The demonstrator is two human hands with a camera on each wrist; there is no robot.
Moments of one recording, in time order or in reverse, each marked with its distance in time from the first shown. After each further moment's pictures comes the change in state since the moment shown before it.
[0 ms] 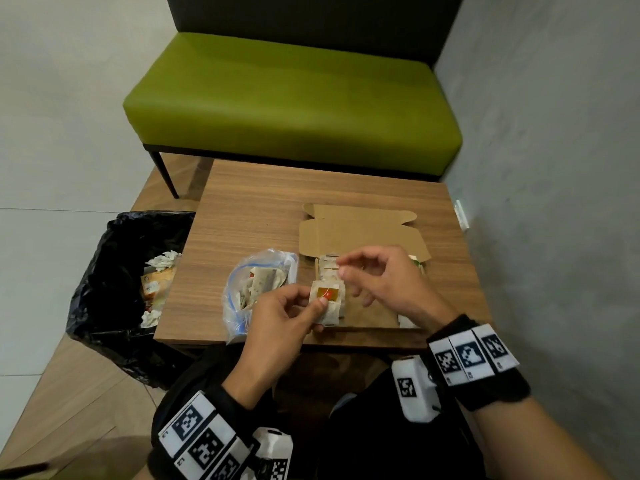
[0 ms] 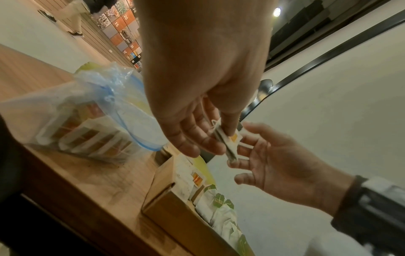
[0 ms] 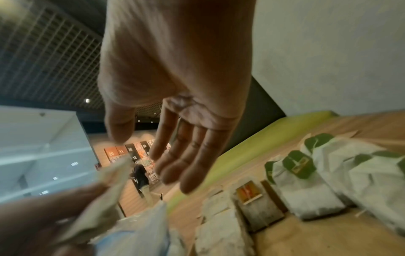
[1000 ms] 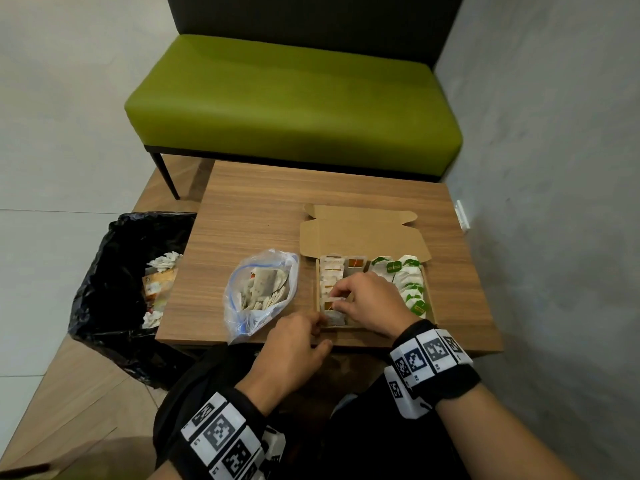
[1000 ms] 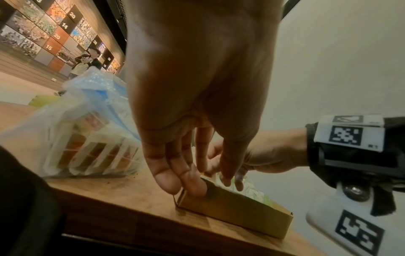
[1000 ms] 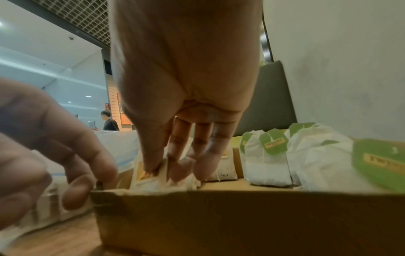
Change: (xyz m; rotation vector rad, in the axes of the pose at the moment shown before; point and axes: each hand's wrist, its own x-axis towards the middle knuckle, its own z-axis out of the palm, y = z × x) left_hand 0.008 -0.032 0.004 0.855 -0.238 0.019; right_hand 0.020 0.039 0.032 -0.794 -0.091 -0.004
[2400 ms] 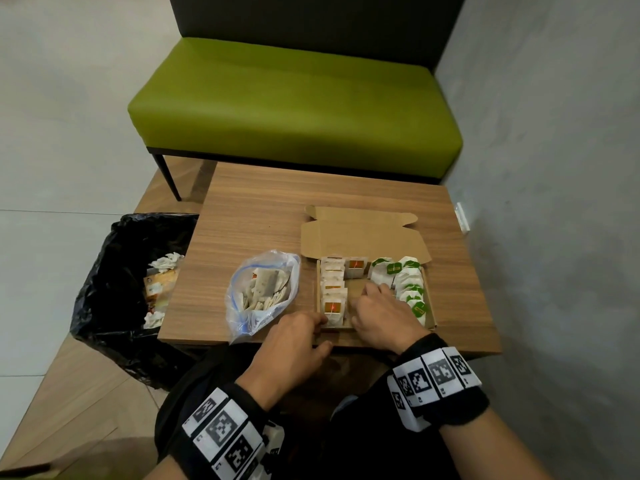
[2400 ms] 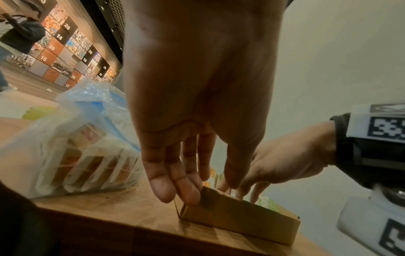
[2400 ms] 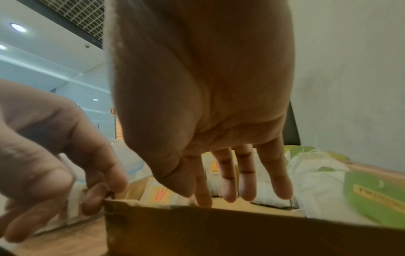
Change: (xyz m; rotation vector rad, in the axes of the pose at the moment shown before) left_hand 0.001 0.001 -0.004 0.131 -0.024 0.027; right_hand -0.020 0.000 0.002 -0.227 -0.206 0.100
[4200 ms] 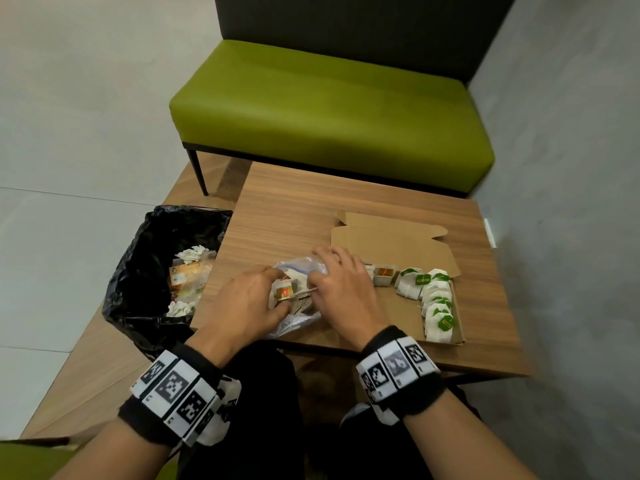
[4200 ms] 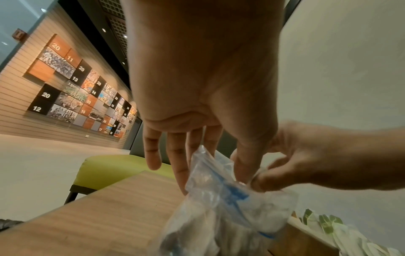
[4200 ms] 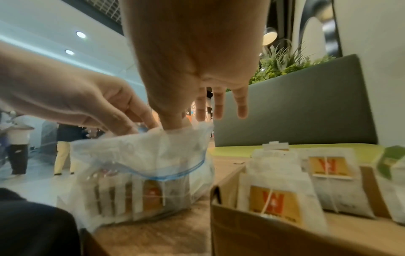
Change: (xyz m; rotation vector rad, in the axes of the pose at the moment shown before) left_hand -0.017 -0.054 -0.085 0.190 0.210 -0.128; right_hand 0.026 -0.091 -0.010 -0.070 0.597 -0.346
